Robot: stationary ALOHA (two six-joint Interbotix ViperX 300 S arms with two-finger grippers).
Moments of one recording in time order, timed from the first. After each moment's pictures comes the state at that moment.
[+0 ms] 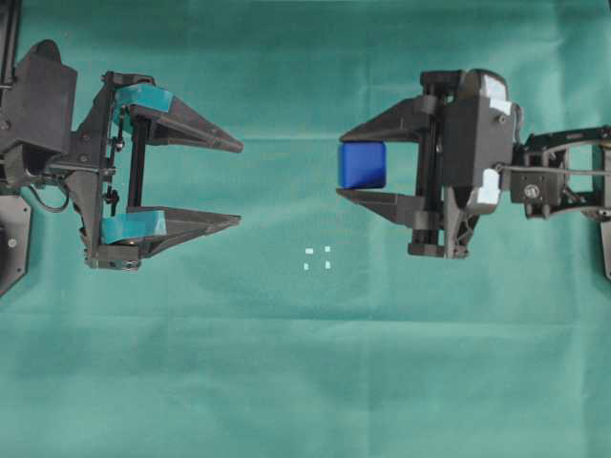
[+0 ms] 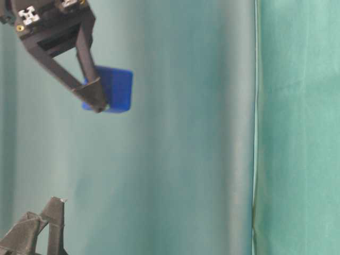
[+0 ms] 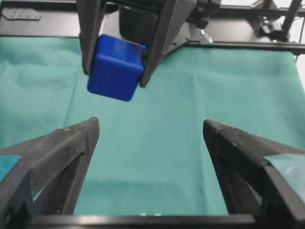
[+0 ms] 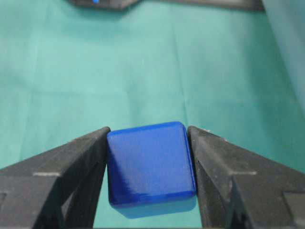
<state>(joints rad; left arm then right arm) -0.01 -0.55 0.73 0.00 0.00 -0.03 0.05 -0.33 0.56 -0.68 0.35 0.72</state>
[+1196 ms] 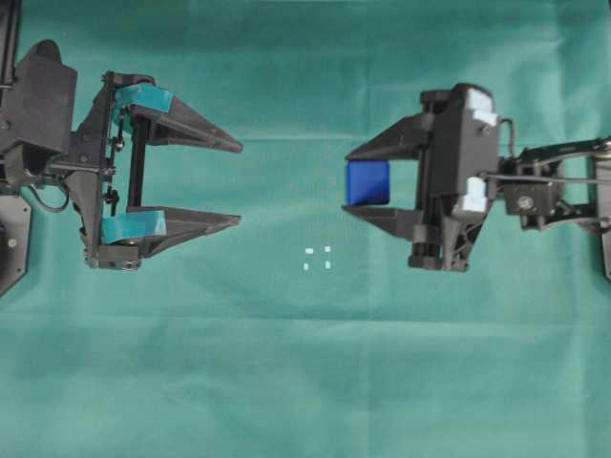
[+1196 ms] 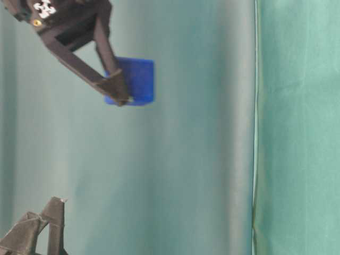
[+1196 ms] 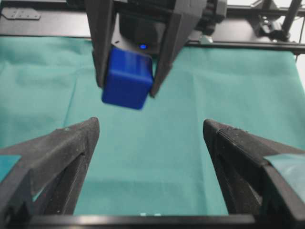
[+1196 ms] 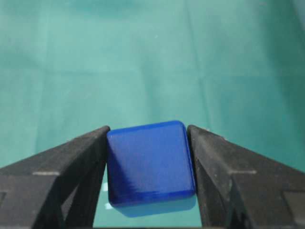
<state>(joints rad) -0.01 -0.55 0.73 0.00 0.00 -0.03 0.06 -0.31 0.58 -0.60 0.33 0.73</state>
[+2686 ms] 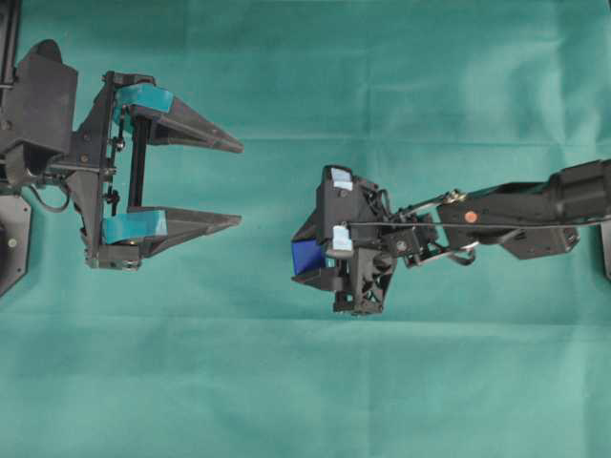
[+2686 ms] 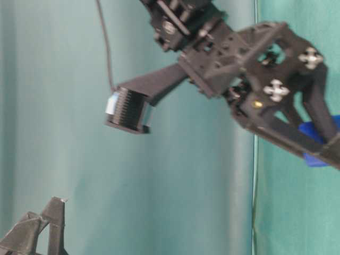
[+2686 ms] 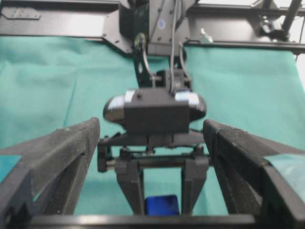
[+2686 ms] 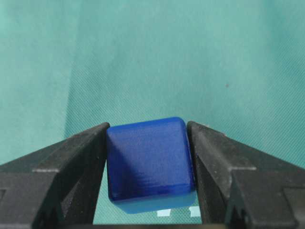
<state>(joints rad) -0.01 -0.55 0.73 0.00 0.01 -0.03 0.02 0.20 0.57 -0.45 -0.13 0.73</state>
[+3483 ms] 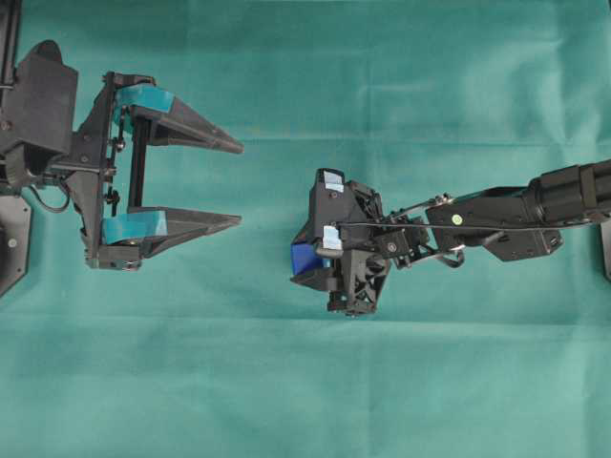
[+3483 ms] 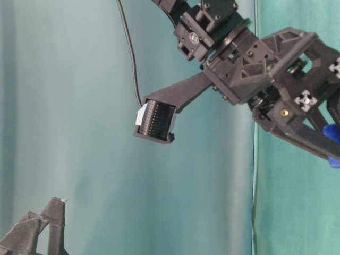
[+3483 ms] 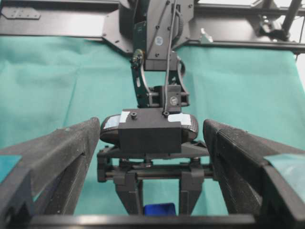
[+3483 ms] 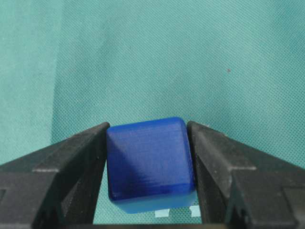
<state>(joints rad) -0.01 -0.55 0.73 0.00 0.01 -0.03 0.02 0.25 0.56 -0.43 -0.14 0.73</state>
